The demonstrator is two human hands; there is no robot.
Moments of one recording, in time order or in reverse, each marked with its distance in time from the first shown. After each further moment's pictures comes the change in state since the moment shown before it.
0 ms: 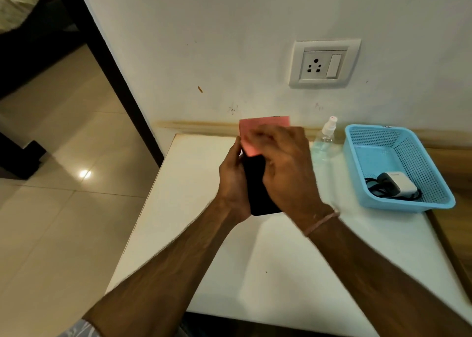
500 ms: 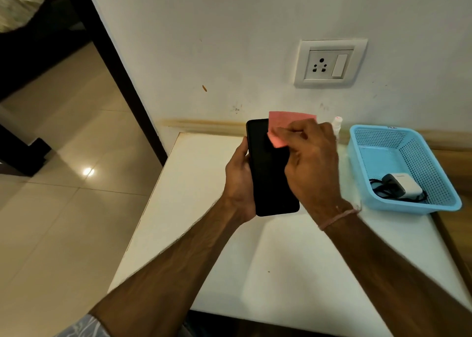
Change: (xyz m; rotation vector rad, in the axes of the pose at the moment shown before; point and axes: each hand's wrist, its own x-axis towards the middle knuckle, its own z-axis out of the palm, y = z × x) left_hand 0.001 -0.003 0.002 0.112 0.062 -0.022; right_hand 0.005 0.017 -0.018 0.083 -0.045 0.331
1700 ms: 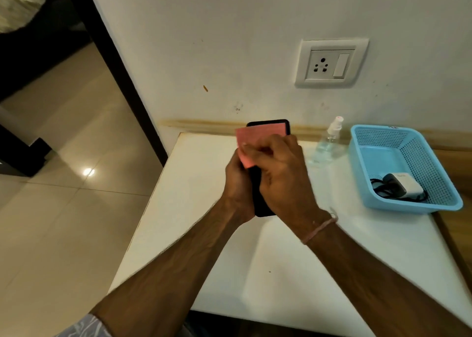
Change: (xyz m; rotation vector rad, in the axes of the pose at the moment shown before) left_hand 0.006 -0.005 -0.008 -0.132 -0.066 0.032; right_hand -0.024 -0.037 0.031 1.054 0.297 0.370
